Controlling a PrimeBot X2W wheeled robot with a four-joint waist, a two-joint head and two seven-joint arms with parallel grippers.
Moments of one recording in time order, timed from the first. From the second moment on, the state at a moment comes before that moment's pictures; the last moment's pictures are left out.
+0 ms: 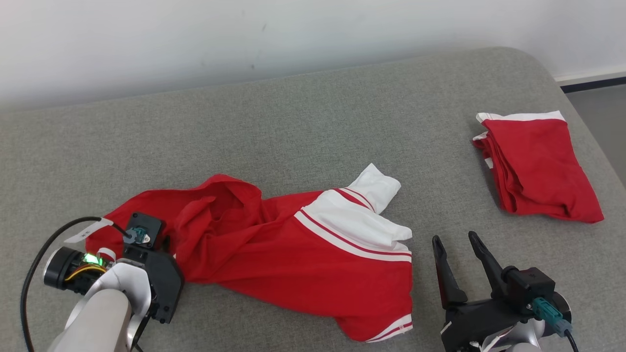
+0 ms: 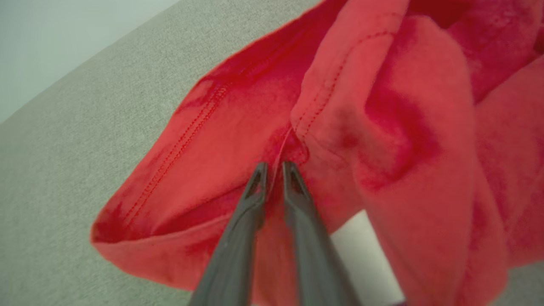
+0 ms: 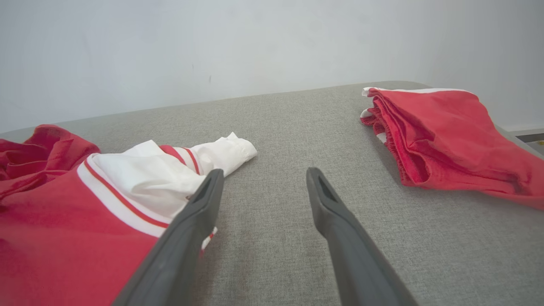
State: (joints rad) left arm -0.53 0.35 -0.39 0.60 -0.22 -0.10 0.25; right arm -0.12 -0.05 0.08 0.24 0.15 0.13 -0.15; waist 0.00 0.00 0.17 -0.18
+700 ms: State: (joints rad) left arm -0.32 0.34 -0.19 0.34 -0.37 0.13 0.07; right arm -0.11 -0.05 0.05 0.24 0.14 0.13 -0.15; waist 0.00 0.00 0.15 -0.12
